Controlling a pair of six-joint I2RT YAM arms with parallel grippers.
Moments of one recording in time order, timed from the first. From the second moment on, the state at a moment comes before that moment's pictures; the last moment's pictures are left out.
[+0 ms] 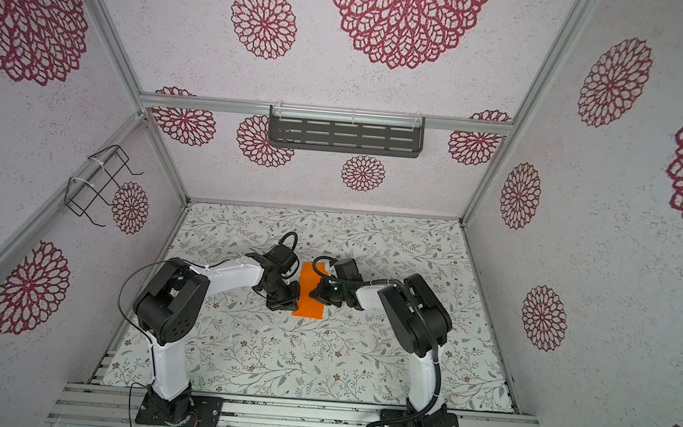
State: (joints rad) left arm -0.55 1.96 1.24 -0.62 0.32 -0.74; right arm 0.58 1.99 1.02 0.18 -0.52 0.78
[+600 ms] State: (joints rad) left arm -0.55 1.96 1.24 -0.63 0.30 -0.74; right arm 0.63 1.97 1.02 0.13 -0.60 0.67
